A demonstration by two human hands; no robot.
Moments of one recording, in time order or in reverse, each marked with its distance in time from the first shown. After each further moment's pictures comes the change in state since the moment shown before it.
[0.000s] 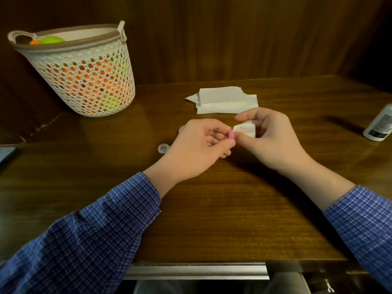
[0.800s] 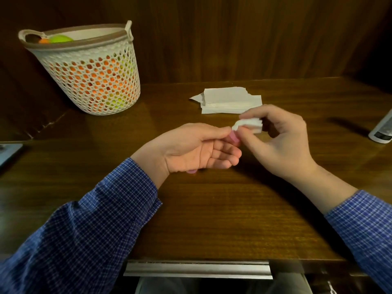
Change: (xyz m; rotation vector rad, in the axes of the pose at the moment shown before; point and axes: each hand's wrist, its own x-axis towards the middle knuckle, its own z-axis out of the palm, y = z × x) left_hand 0.007 0.012 -0.029 -0.786 -0.501 -0.496; right_hand -0.010 -0.010 0.000 -0.017 0.144 -0.485
